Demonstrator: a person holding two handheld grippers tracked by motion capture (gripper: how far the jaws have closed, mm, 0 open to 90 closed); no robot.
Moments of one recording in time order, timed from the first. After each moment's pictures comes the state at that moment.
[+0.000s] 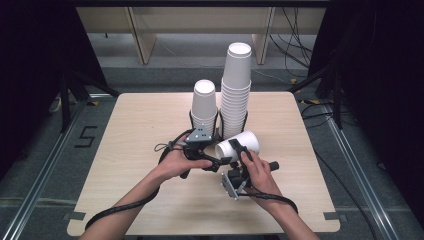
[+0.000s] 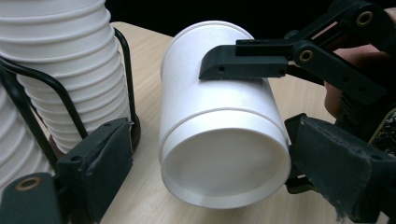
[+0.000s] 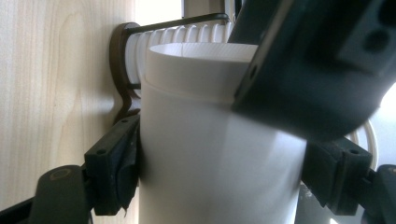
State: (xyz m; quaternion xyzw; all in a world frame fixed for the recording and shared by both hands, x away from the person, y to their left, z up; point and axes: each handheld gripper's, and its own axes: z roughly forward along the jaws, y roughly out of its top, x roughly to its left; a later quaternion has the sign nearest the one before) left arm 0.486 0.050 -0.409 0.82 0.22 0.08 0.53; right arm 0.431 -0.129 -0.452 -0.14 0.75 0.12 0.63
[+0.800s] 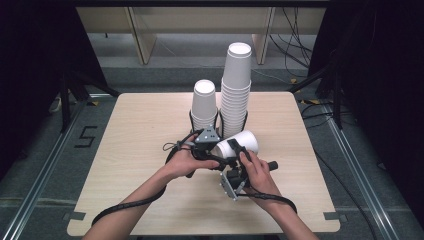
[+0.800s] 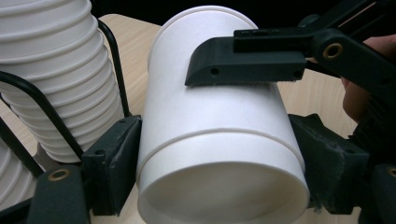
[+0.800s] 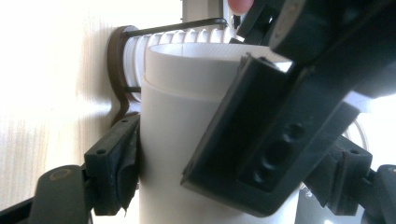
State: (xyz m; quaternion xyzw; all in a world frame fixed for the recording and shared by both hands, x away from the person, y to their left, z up) left arm 0.491 0.033 -0.414 0.83 0.22 0.09 0.51; right arm 0.430 -0.126 -0.453 -0.14 0.75 0.12 0.64
